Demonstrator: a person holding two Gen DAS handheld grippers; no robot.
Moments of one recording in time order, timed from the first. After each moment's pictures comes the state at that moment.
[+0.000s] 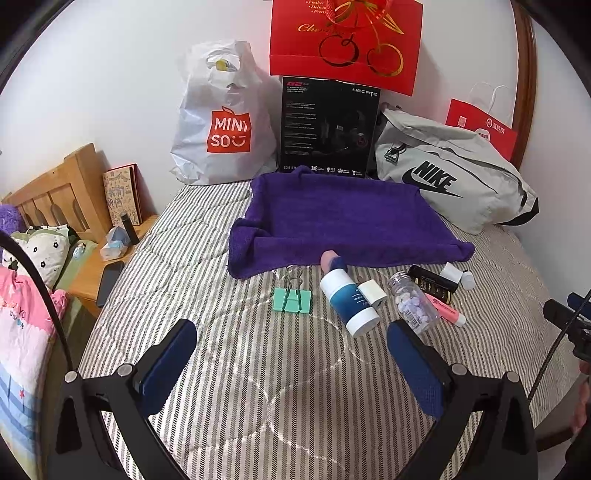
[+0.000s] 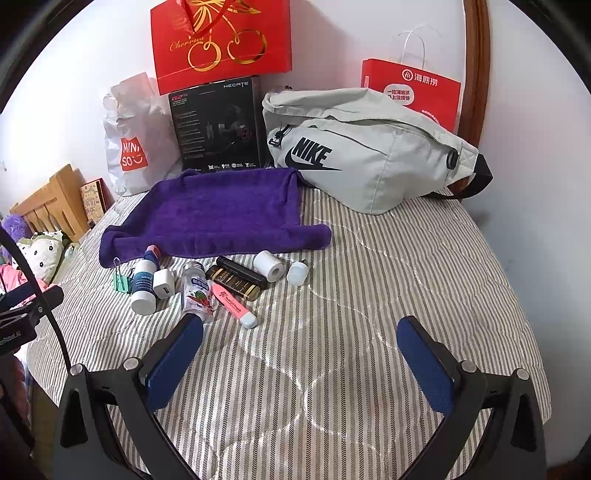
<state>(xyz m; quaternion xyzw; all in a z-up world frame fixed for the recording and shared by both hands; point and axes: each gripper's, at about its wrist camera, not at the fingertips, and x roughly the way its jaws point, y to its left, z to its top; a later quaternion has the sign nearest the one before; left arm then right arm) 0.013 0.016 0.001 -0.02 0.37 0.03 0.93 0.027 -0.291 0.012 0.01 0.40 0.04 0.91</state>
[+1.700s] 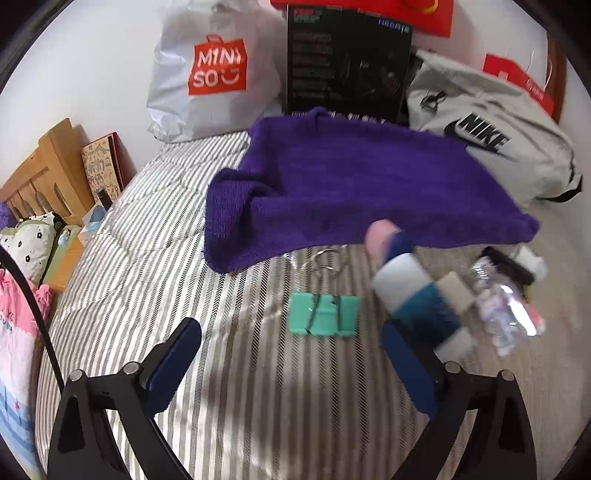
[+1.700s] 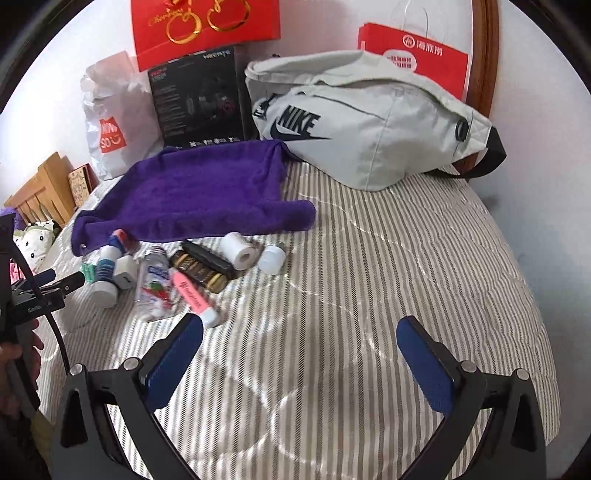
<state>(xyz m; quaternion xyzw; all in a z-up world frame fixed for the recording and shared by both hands) 0.111 0.030 -0.089 0.00 0.44 0.04 0.90 0.077 -0.313 -0.038 0.00 0.44 0.04 0.90</state>
